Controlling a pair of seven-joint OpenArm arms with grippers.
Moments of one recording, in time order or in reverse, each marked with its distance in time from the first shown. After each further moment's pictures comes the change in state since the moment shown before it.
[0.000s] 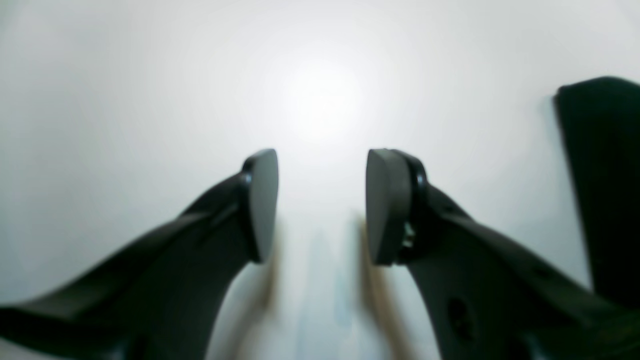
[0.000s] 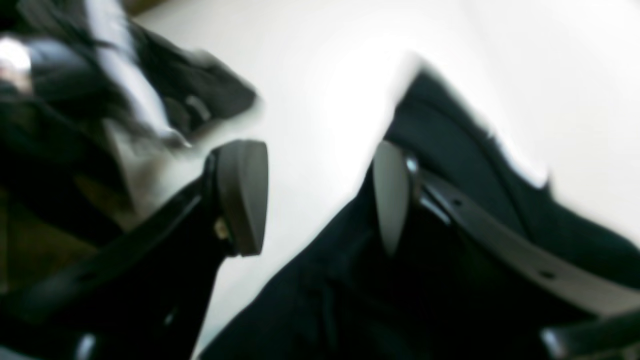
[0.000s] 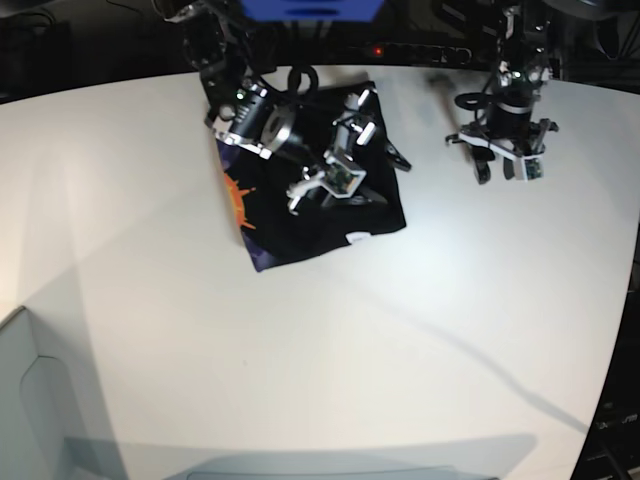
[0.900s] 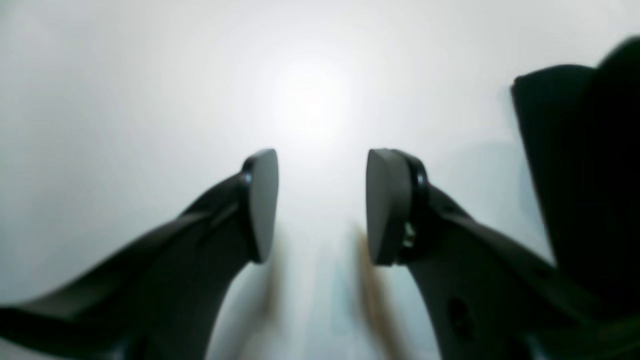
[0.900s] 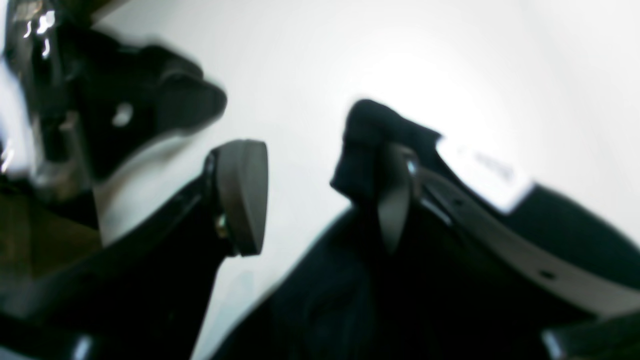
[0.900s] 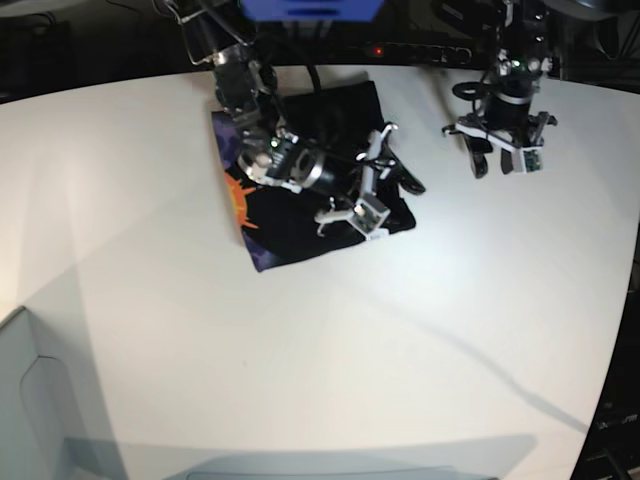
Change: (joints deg) left arm 3.2 -0.2 0.0 3.8 -0.2 0.0 -0.1; right arm 12.6 -6.4 0.4 -21.8 -0.5 -0.1 -0.2
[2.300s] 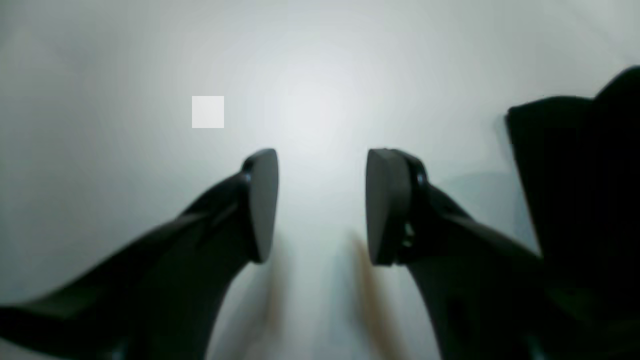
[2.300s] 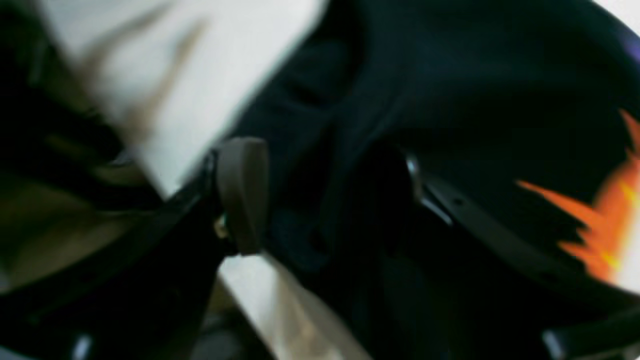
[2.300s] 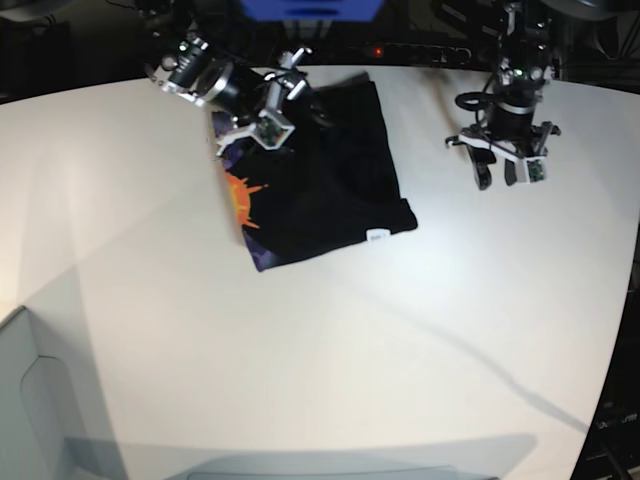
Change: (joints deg) left arm -2.2 -0.3 -0.3 -0.3 0.0 0.0 0.0; right arm -26.5 13.9 7.8 27.1 -0.2 0.0 0.3
